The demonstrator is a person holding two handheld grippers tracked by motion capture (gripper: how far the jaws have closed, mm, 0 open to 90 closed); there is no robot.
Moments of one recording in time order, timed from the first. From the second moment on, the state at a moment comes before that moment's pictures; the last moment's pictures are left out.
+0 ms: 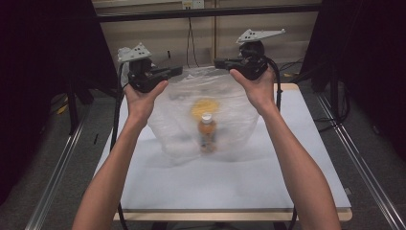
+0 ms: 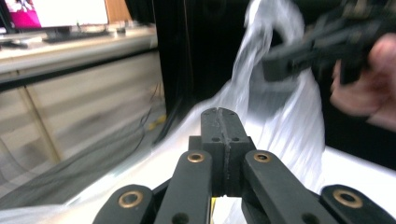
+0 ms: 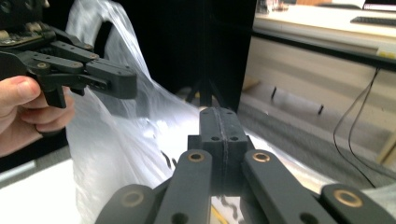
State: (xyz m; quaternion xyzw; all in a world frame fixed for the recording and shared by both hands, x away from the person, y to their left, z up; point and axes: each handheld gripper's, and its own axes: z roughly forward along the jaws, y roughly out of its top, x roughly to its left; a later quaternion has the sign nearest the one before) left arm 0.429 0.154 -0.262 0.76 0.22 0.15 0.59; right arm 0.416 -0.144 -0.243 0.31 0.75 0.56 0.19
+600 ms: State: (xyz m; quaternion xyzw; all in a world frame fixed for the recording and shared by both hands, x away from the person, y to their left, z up) left arm 0.420 0.121 -0.298 0.81 0.19 0.13 0.54; right arm 0.414 -0.118 -0.310 0.32 0.80 0.49 0.13
